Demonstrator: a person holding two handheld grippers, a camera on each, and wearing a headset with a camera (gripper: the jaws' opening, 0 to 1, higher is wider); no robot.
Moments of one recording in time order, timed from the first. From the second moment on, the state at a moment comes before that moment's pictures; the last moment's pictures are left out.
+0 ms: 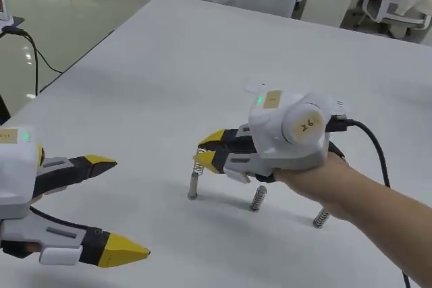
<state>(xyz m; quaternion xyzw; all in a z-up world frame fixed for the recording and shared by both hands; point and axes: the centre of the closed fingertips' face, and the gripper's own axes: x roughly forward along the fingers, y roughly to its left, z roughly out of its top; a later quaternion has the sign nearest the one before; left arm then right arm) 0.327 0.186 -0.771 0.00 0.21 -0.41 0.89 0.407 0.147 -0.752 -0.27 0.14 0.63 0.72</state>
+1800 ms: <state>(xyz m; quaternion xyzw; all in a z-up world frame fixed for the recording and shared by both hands) 0.326 0.184 -0.776 -0.01 0.22 -0.40 0.89 0.403 0.155 -0.810 -0.29 0.18 0.62 0.71</state>
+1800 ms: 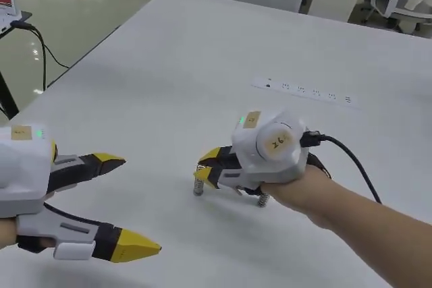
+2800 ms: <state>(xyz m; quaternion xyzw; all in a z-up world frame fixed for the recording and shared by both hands) 0.347 0.158 -0.754 -0.01 0.20 -0.41 0.89 0.407 0.117 -0.763 -0.20 0.18 0.58 0.77</state>
